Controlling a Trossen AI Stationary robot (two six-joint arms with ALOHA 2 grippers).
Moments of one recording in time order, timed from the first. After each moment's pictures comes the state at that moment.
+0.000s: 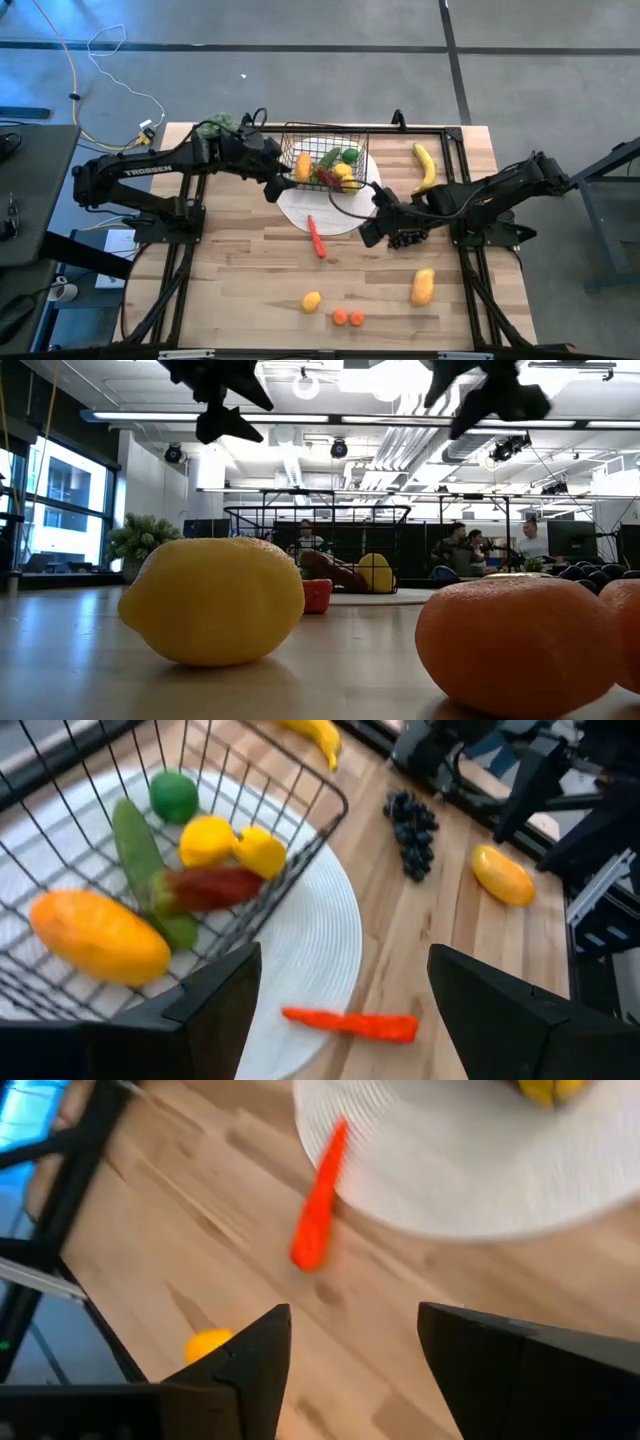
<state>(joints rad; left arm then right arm) 0.37 1.20 1.04 -0.50 0.13 -0.38 0.28 1.36 1.16 -0.76 0.22 1.25</state>
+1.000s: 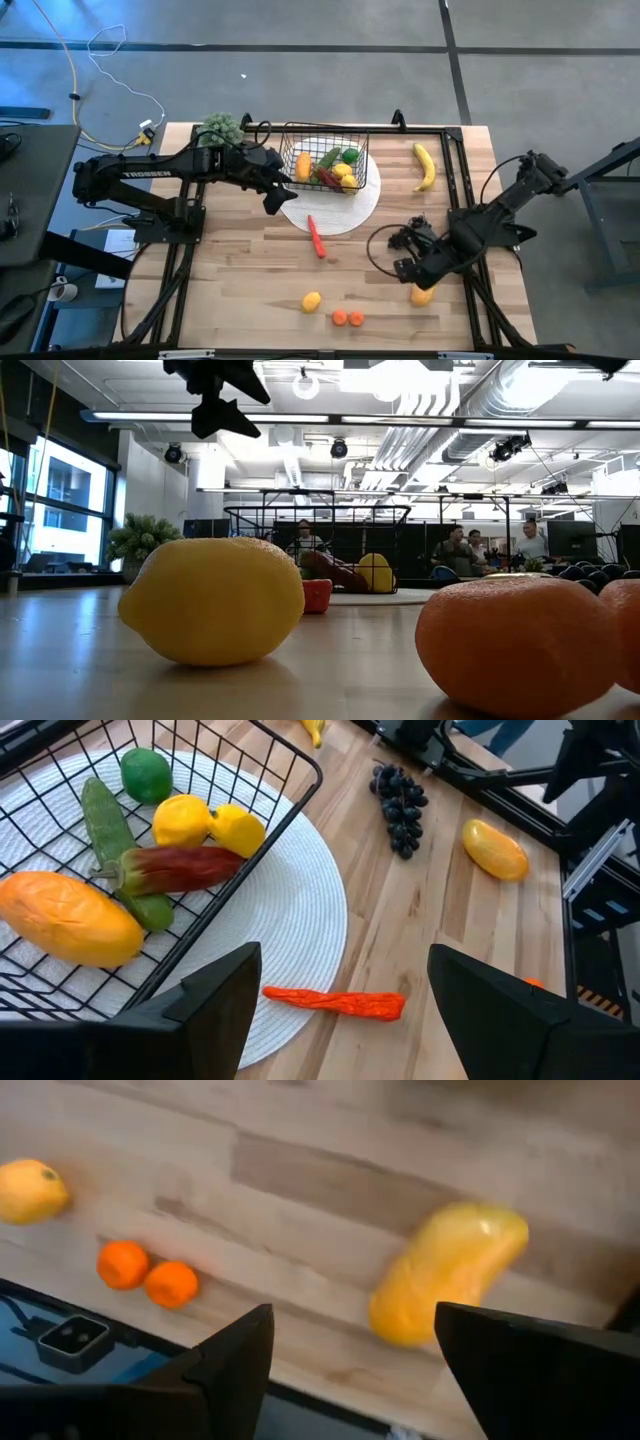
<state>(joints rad) 0.26 1.20 1.04 -0.52 0.06 -0.42 0.67 1.36 1.16 -1.12 0.01 1.97</state>
